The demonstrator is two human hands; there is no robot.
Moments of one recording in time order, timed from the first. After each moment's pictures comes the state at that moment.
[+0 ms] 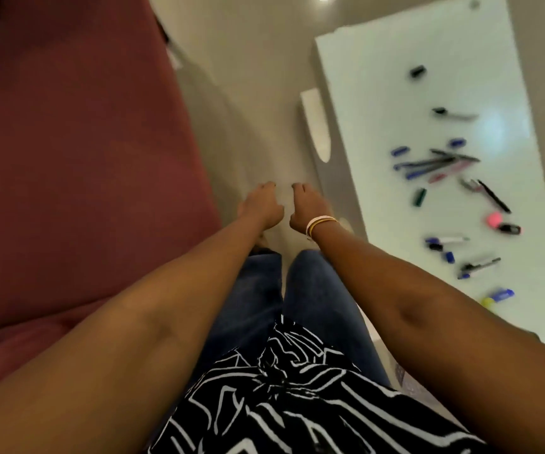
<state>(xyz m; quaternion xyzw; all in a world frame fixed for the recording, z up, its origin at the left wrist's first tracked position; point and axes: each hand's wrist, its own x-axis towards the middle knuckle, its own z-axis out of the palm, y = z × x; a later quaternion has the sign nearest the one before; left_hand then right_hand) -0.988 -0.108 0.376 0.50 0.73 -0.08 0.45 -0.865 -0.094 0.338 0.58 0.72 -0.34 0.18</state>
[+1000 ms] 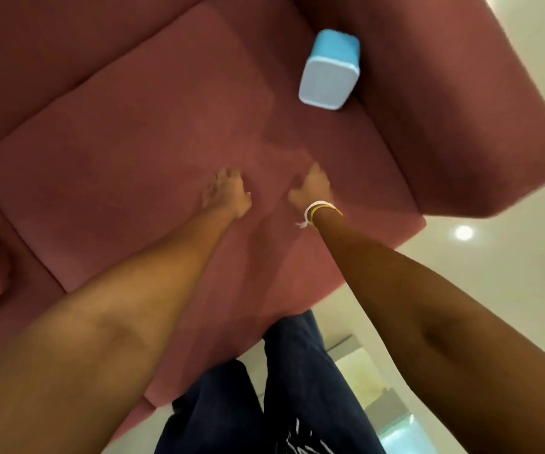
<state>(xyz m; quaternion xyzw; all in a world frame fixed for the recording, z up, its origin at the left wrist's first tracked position) -1.512 0.004 0.284 -0.06 0.93 0.14 0.34 -1.493 0.168 0.272 0.28 0.87 -0.34 0.24</state>
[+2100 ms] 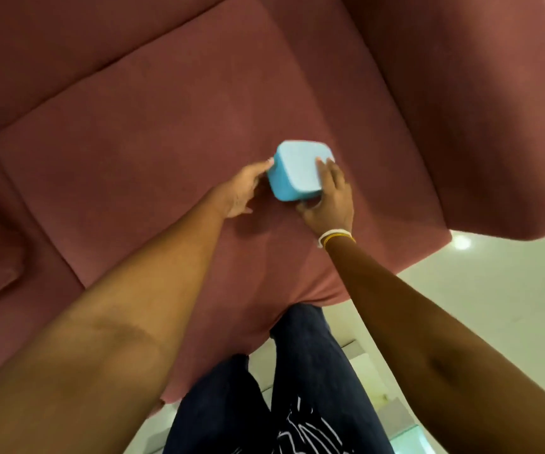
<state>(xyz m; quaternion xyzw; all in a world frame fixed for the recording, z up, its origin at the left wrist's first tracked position) -1.538 -0.039 0.292 -0.26 0.60 0.54 0.53 -1.473 0.136 0.249 0.10 0.96 -0.25 0.06</state>
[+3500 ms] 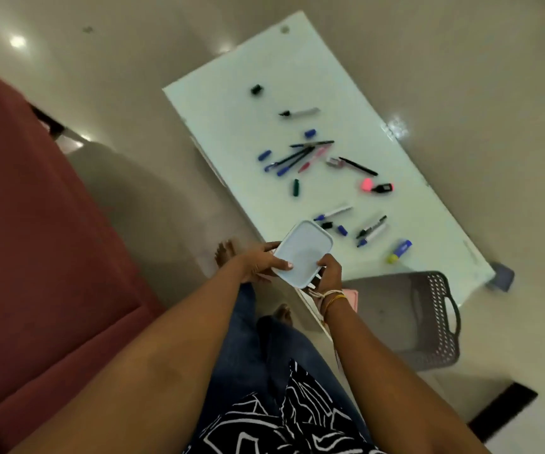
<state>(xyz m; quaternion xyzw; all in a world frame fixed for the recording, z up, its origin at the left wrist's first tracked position) -0.737 -0.171 0.383 0.30 0.55 -0.07 0.77 -0.587 -0.239 0.384 0.72 -0.15 -0.56 -0.38</state>
